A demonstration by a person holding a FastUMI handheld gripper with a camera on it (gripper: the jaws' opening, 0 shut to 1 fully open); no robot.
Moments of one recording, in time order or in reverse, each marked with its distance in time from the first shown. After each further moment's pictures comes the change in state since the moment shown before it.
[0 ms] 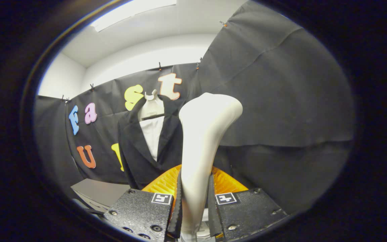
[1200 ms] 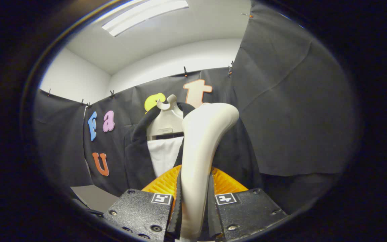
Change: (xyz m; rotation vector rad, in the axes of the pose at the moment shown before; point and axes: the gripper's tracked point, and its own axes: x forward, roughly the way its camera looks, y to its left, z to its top) arm 0.190 0.064 0.025 -0.020 -0.066 0.286
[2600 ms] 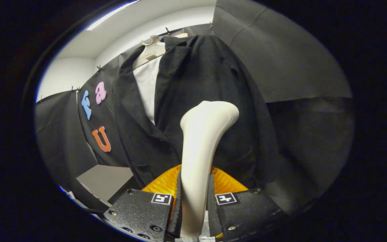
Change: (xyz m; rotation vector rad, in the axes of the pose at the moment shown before) arm -0.049 -0.008 -0.199 0.149 0.361 -0.048
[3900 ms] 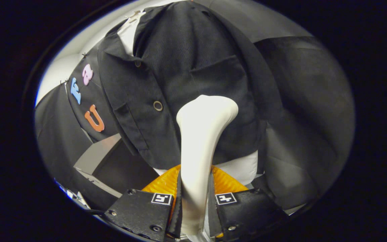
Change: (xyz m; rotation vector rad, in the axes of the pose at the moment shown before) arm -0.002 -0.028 -0.174 0.118 0.287 -0.058
